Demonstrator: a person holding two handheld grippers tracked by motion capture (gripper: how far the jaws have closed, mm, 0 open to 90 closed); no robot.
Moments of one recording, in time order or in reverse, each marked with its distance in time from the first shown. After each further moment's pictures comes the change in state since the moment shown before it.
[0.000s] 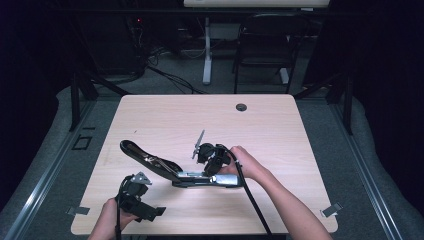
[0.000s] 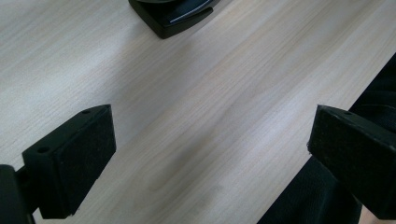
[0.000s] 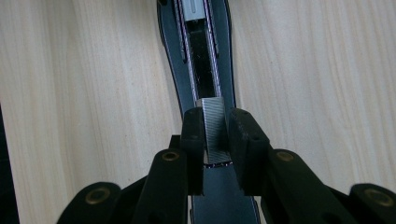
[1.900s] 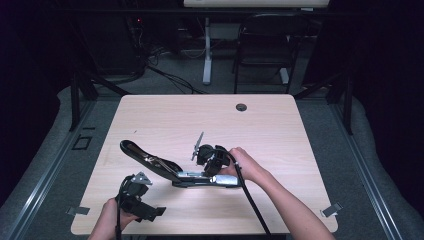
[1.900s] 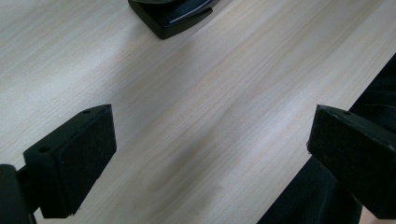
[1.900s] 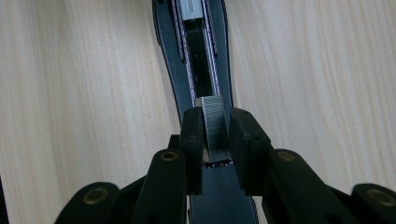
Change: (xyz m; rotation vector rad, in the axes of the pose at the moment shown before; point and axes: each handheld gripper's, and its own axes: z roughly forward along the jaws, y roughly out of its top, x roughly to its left) left arm -0.001 0.000 0.000 0.002 0.003 0.002; right arm 0.006 0.000 0.000 0.003 -0.041 -0.003
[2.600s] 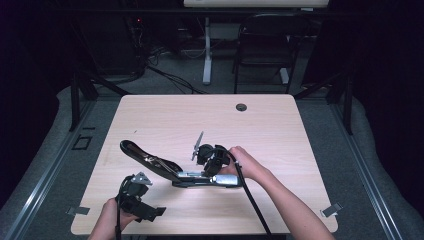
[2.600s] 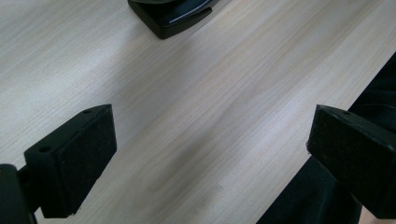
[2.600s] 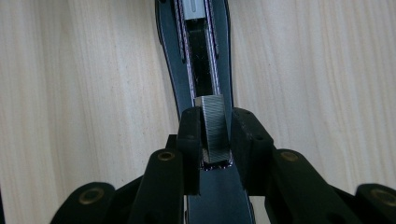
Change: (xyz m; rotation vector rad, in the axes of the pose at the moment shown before) left arm 0.000 0.000 0.000 0.003 -0.001 0.001; right arm -0.005 0.000 0.002 -0.004 0.028 -0.026
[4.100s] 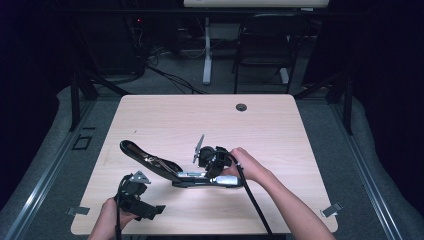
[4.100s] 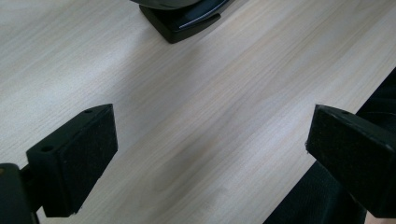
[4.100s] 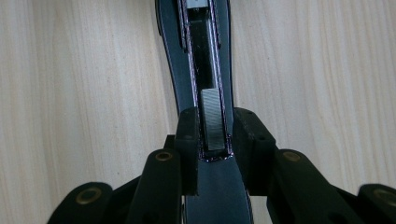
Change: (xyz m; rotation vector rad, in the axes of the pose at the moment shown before) left arm 0.001 0.000 -0.003 -0.023 0.022 -0.021; right arm 0.007 -0.005 0.000 0.006 -0.042 -0.029
